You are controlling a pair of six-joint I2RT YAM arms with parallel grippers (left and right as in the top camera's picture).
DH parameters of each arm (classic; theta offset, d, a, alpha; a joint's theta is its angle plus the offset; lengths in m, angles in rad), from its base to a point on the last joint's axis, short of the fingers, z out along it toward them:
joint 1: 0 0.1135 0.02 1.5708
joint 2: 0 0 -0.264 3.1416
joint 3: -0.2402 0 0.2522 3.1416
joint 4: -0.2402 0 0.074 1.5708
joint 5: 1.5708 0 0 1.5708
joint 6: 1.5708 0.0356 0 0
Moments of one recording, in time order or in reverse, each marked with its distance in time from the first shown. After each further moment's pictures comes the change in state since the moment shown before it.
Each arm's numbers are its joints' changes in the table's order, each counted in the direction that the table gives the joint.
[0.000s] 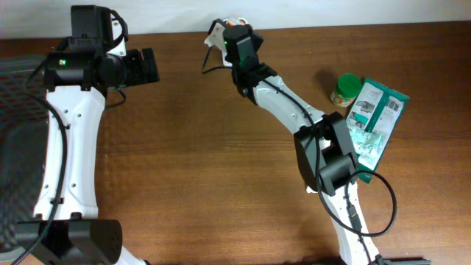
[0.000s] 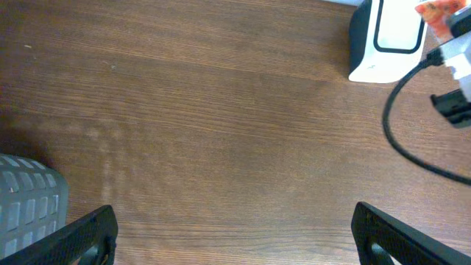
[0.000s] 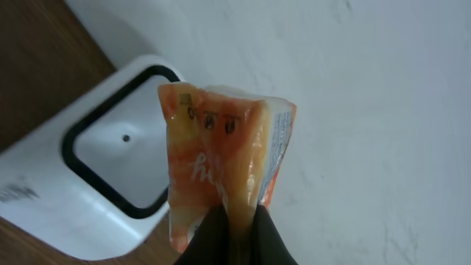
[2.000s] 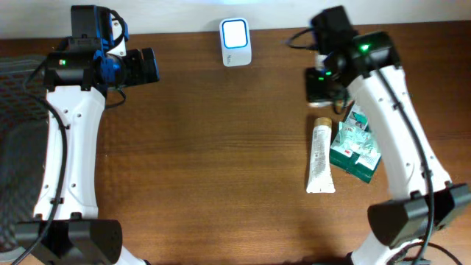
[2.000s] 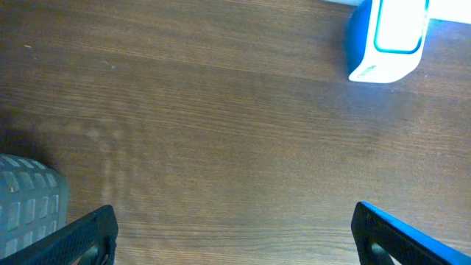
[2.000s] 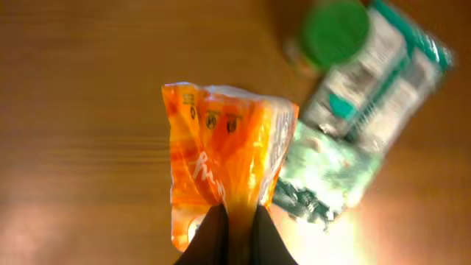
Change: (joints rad) left arm 0.000 0.000 0.000 0.000 0.000 0.000; right arm -0.250 0.593 0.004 -1.486 -0.324 1.140
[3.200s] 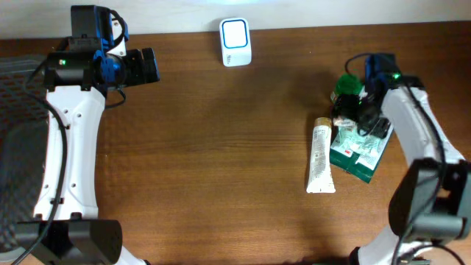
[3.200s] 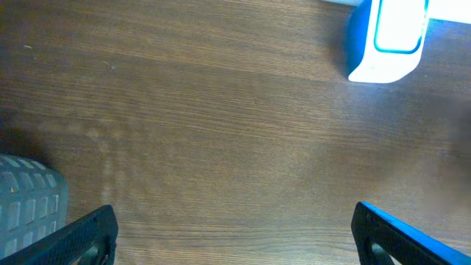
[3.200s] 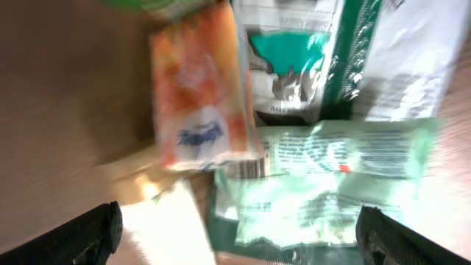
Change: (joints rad) left arm 0.000 0.000 0.000 0.000 0.000 0.000; right arm -0.326 0.019 0.558 0.462 -0.156 0.145
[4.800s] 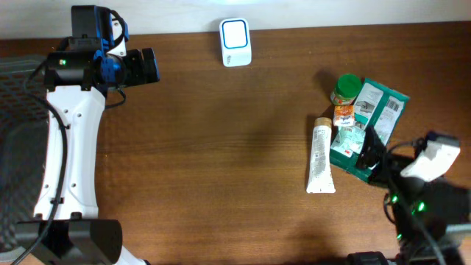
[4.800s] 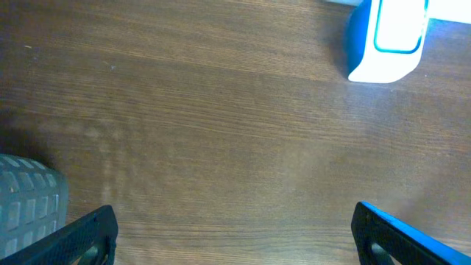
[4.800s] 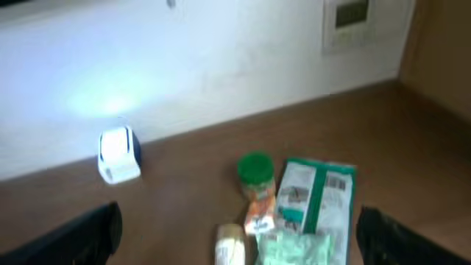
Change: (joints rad) left arm 0.000 0.000 0.000 0.000 0.000 0.000; right arm 0.149 1.357 0.666 0.482 0.168 -0.147
